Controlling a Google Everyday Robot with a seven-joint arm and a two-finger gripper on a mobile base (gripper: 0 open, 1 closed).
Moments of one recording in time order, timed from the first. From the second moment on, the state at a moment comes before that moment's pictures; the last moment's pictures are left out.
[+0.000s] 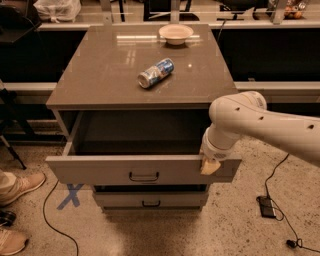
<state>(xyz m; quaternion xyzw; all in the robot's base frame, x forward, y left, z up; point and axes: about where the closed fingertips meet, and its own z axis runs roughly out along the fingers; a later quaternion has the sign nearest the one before) 0.542 -0.155 0.636 -0.69 0.72 0.00 0.09</state>
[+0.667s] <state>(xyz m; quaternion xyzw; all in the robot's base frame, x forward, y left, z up) 0.538 -0.152 0.636 -0.70 0.71 0.01 0.09</state>
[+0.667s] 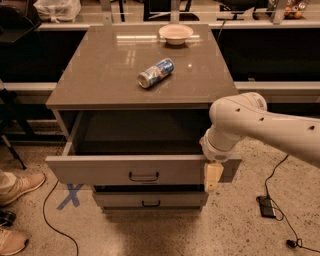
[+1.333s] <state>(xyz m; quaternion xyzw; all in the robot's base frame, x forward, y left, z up) 0.512 -0.128 0.637 -0.71 0.70 0.02 0.08</state>
